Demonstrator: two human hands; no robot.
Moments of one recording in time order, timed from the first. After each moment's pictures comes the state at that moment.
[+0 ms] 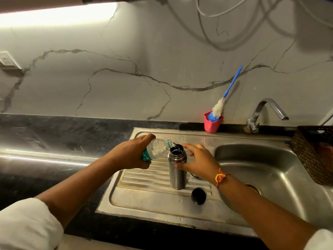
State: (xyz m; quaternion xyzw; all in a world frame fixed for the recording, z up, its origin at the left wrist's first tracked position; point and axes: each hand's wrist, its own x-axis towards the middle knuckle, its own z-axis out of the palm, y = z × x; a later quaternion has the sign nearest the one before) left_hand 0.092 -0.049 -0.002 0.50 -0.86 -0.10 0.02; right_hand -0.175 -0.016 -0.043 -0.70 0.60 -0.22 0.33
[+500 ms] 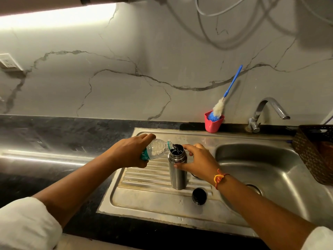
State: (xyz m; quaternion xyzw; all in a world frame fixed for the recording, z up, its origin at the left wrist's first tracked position) left_hand 0.086 -0.048 0.013 0.50 -0.86 -0.05 -0.03; right_hand -0.174 -0.017 -0.048 -0.71 0.59 -0.24 0.30
